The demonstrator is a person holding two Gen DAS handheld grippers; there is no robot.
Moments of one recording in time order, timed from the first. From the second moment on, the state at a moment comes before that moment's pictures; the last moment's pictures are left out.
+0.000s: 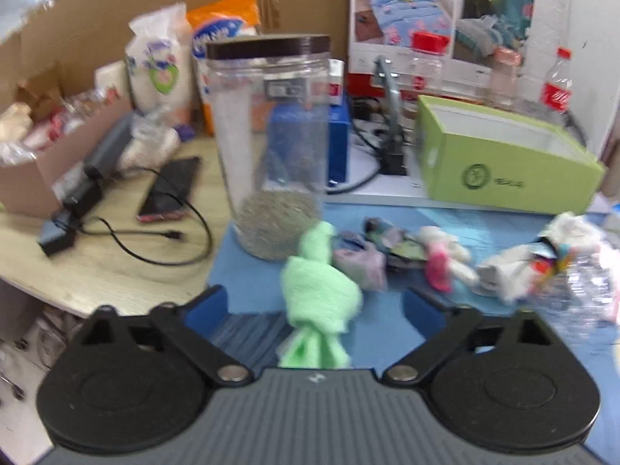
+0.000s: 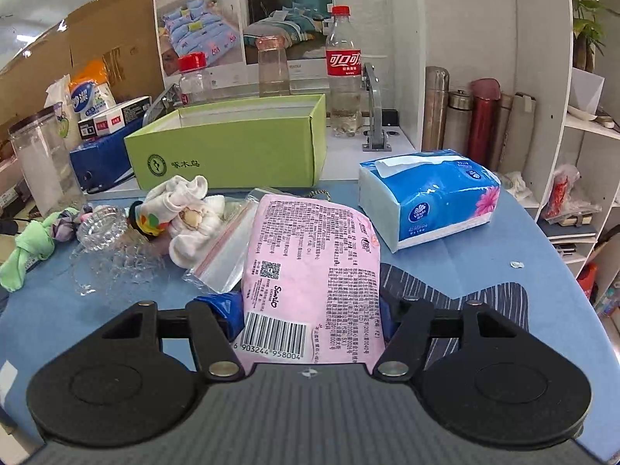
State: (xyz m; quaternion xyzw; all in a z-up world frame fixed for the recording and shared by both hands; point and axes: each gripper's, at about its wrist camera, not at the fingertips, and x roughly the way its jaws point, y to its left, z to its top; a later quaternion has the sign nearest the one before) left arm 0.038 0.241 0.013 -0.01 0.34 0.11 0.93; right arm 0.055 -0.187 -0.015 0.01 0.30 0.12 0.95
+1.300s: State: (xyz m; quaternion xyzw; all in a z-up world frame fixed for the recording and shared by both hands) left arm 0.148 0.185 0.112 -0.04 0.26 -0.05 0.96; right arm 0.136 -0.146 0.079 -0.01 0.17 0.19 0.97
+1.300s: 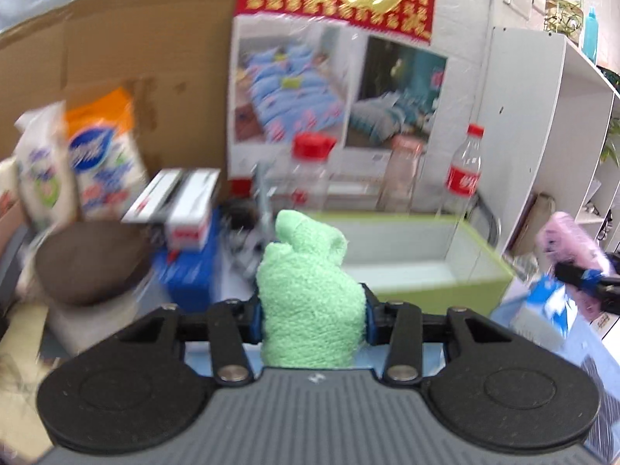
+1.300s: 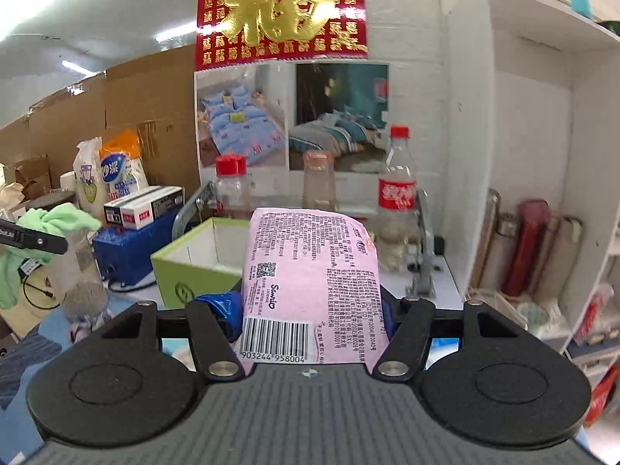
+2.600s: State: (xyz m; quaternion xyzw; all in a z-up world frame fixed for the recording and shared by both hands) left arm 0.090 0.194 0.041 -0.04 0.31 0.05 0.95; right arm 0.122 -0.125 0.025 -0.02 0.26 0.15 0.95
